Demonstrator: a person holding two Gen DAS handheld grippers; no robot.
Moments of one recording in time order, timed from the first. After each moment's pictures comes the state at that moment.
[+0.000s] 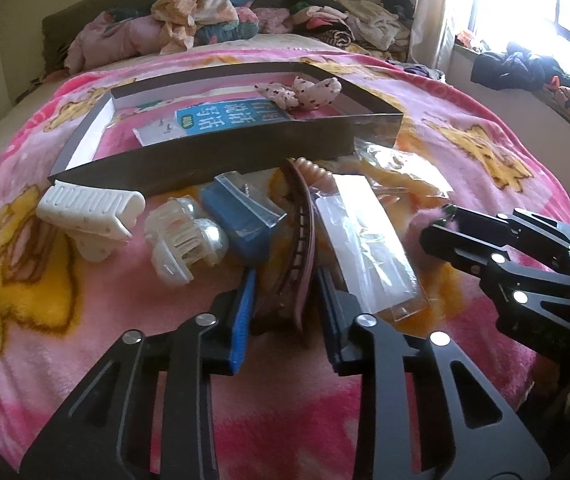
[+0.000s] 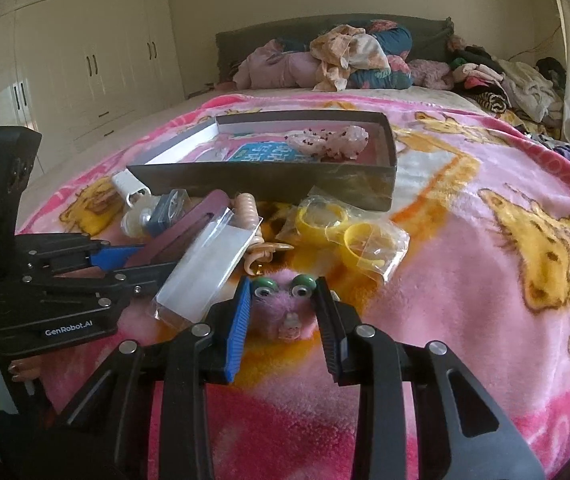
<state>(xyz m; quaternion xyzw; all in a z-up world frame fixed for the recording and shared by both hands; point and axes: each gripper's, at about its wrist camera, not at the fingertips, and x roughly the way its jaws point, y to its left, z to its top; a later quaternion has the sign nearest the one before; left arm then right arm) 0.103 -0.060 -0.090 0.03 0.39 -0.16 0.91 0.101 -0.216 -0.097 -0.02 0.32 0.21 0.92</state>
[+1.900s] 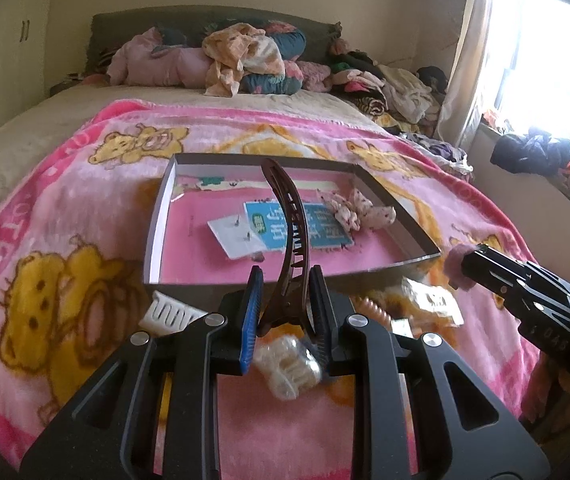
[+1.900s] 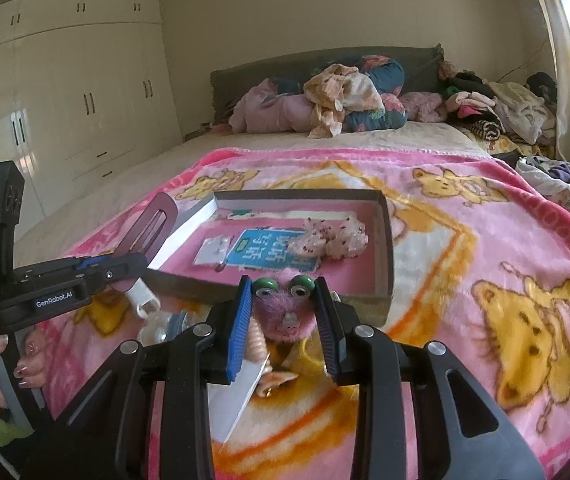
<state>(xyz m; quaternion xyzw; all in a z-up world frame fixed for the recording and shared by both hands) 0.141 0.006 -0.018 -0.06 0.32 -0.12 0.94 0.142 -0.213 -0.026 0.01 0.27 0.20 0.94</state>
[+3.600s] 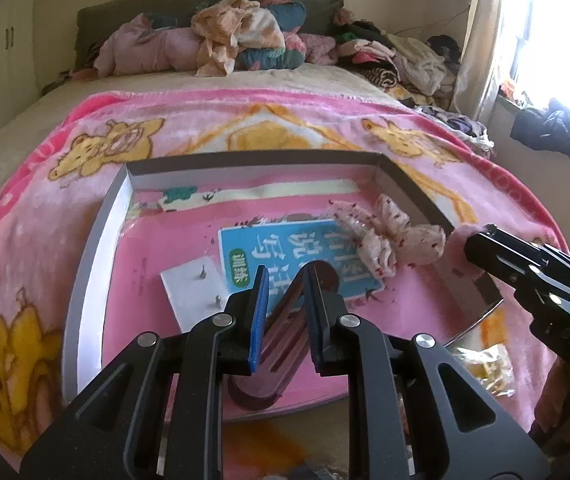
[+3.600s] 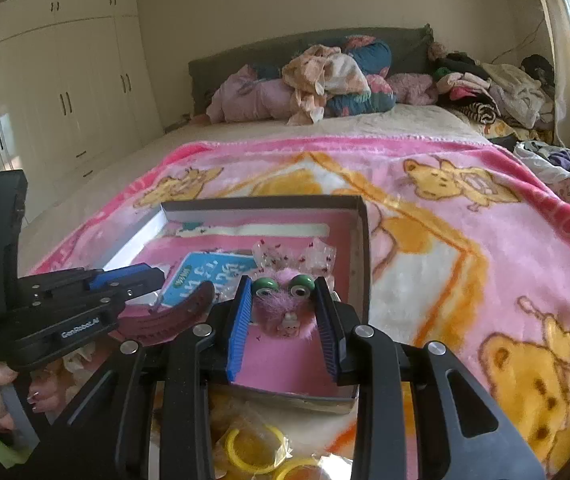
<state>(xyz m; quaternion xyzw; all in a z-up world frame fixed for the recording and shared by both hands) 0.241 -0.034 -0.048 -0.02 0.37 -0.10 0.93 0.247 -0.222 -0.048 0.02 0.31 0.19 0.93</state>
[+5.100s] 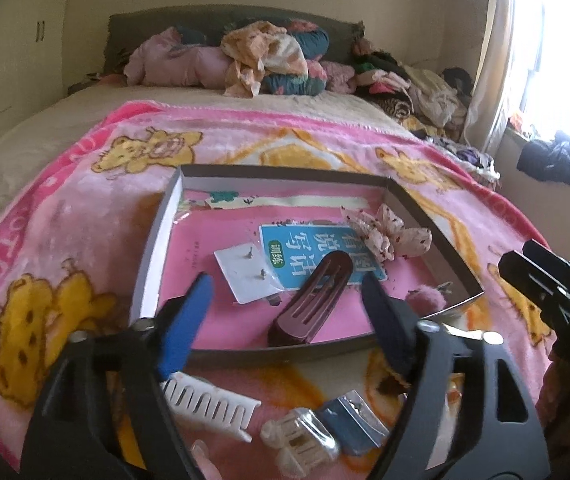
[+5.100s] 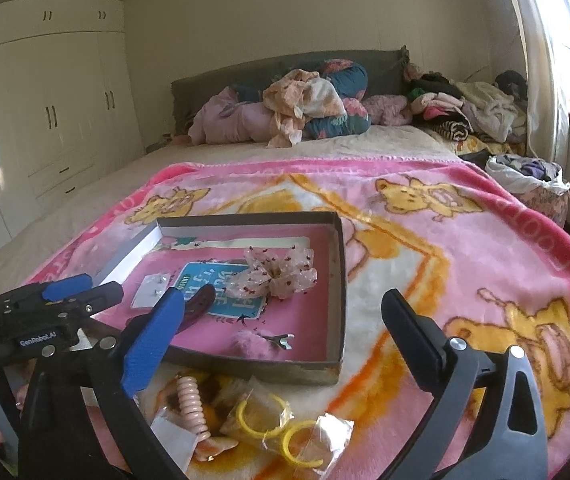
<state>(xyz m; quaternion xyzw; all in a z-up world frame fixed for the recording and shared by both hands) 0.184 -0.001 -0.025 -0.05 0.32 -0.07 0.94 0.192 -0.229 -0.020 0.02 0.25 0.14 0.96</state>
